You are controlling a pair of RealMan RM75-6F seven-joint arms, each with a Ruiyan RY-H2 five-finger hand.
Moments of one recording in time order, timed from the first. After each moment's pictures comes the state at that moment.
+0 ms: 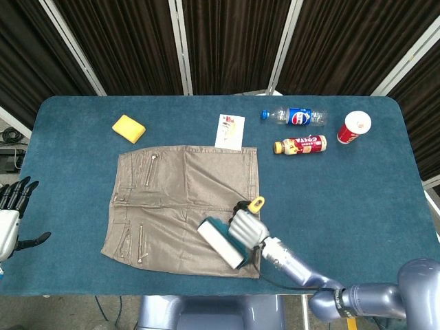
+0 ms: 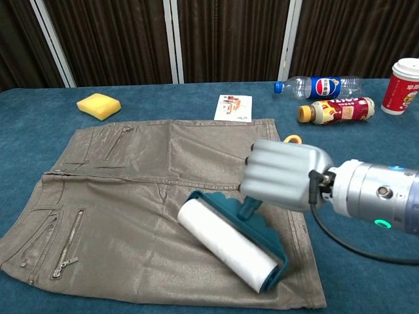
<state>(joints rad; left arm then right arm) -0.13 -1.03 -0.06 -1.71 1.44 1.41 0.04 0.85 -1.59 -0.02 -1.60 -1.25 0.92 -1.32</state>
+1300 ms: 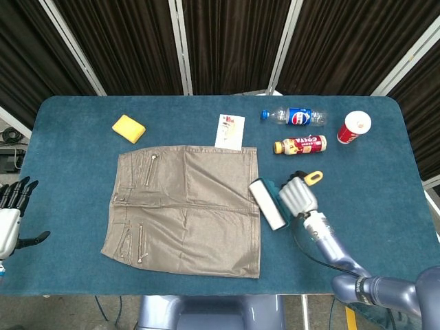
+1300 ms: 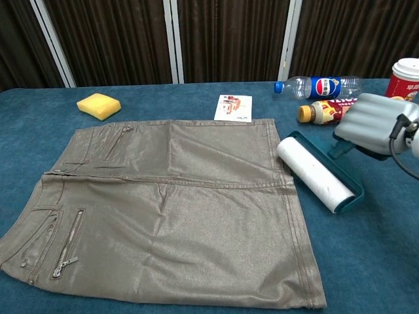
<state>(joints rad) -0.14 -1.06 -0.06 -1.69 1.40 1.39 0.08 0.76 -1.49 -0.02 -1.33 -1.09 1.03 -1.11</state>
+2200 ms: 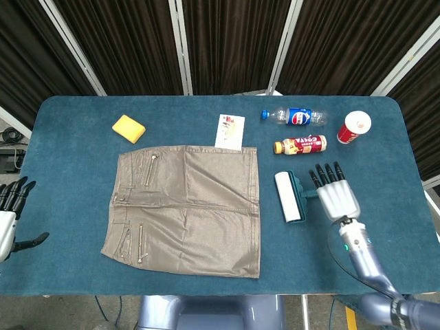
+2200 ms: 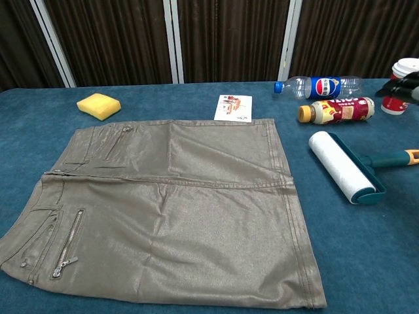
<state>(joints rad) -0.12 -1.03 -0.05 -1.70 1.47 1.46 0.02 0.58 -1.28 0.02 -1.58 -1.12 1.21 -0.75</state>
